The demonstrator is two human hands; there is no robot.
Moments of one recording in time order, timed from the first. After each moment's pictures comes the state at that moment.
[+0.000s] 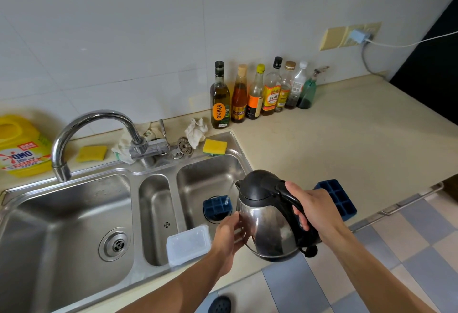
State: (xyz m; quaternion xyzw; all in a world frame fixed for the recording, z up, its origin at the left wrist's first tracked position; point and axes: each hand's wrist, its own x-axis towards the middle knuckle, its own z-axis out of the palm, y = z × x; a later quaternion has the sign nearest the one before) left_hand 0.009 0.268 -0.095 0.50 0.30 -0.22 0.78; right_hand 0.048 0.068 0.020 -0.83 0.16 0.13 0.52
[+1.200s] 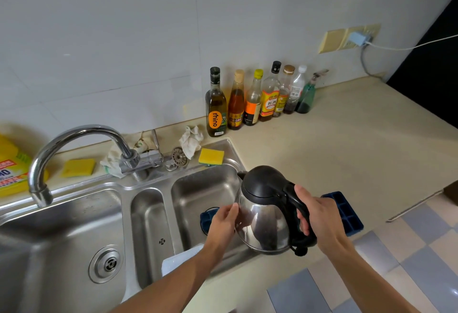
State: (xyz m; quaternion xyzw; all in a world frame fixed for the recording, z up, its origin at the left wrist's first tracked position) left_hand 0.082 0.282 -0.099 0.64 0.21 -0.18 0.72; right_hand 0.080 0.064 -0.006 -0.80 0.18 0.06 0.57
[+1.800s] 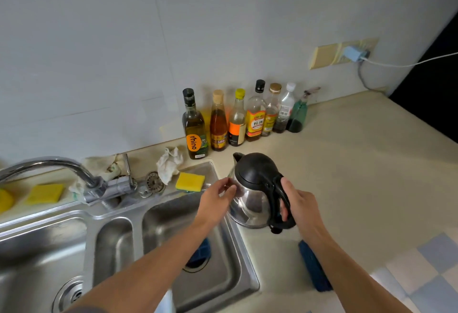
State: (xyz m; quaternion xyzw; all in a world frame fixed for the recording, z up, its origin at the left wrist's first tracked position) left_hand 0.225 0.229 -0.047 0.78 0.08 -0.09 0.61; right_hand 0.211 0.010 -0.028 -0.77 0.17 0.07 0.61
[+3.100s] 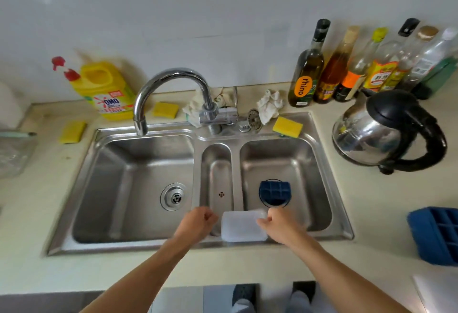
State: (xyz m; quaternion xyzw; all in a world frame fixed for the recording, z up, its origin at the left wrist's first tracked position) left_hand -0.016 0.473 -0.146 0.88 0.27 -0.24 0.32; right_hand 0.071 0.241 -0.159 -0.90 -0.10 0.36 0.21
